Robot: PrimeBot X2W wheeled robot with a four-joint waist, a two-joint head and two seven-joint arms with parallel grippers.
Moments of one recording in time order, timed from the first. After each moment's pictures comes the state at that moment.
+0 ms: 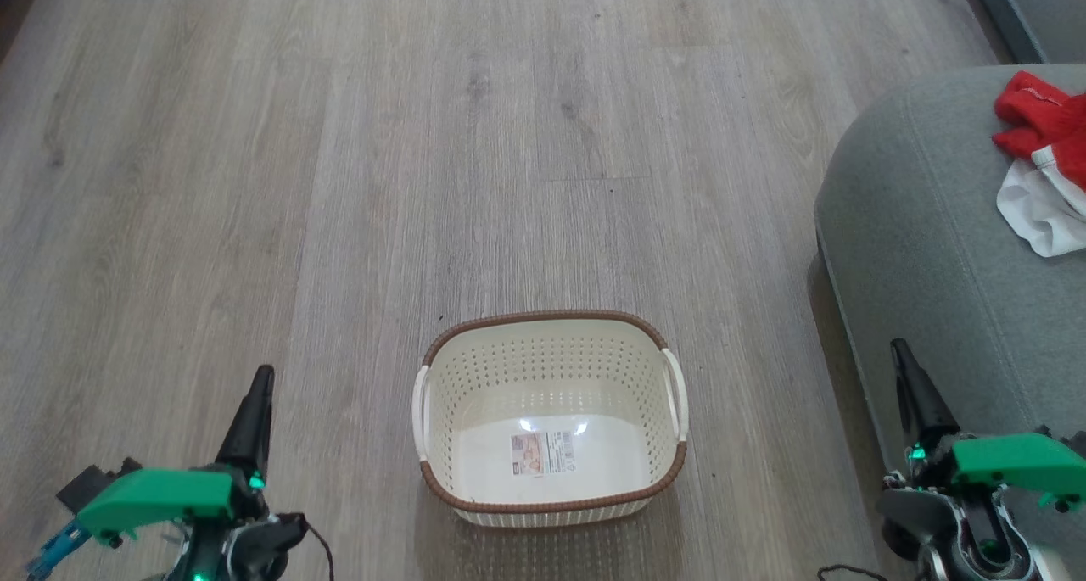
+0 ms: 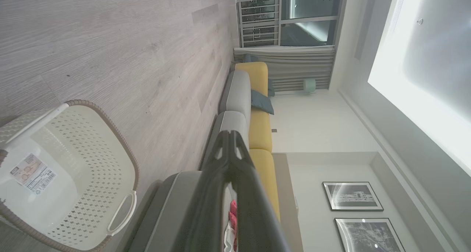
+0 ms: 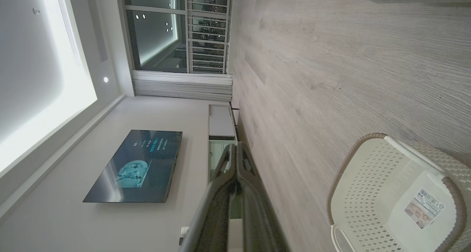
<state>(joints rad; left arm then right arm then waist) -0.05 0.04 0.08 0.29 -1.54 -0.12 0.09 -0.05 -0.05 -0.13 0.29 1.53 0.13 0.09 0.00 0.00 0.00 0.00</state>
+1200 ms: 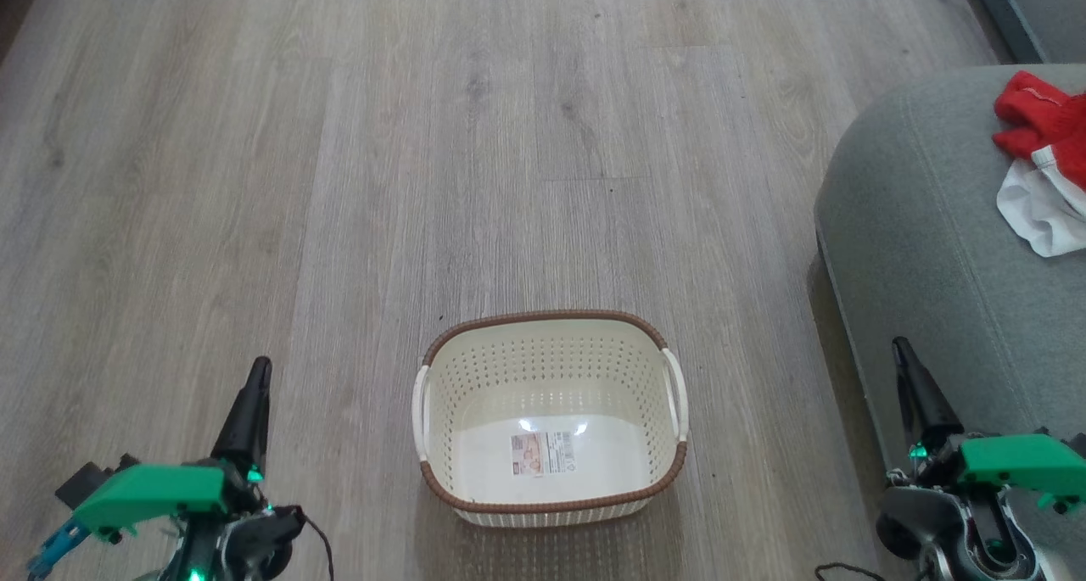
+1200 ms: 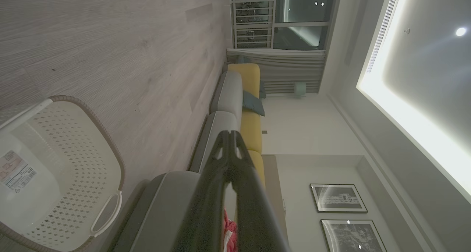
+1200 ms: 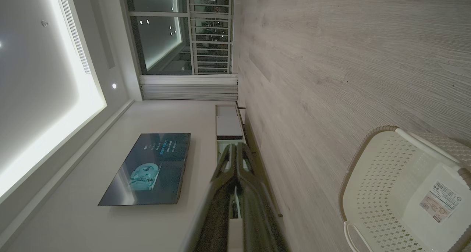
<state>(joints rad) -0.06 0.04 0.08 0.28 -1.60 -0.12 0.11 -0.05 -0.05 -0.13 0.28 1.60 0.13 0.11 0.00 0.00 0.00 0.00</state>
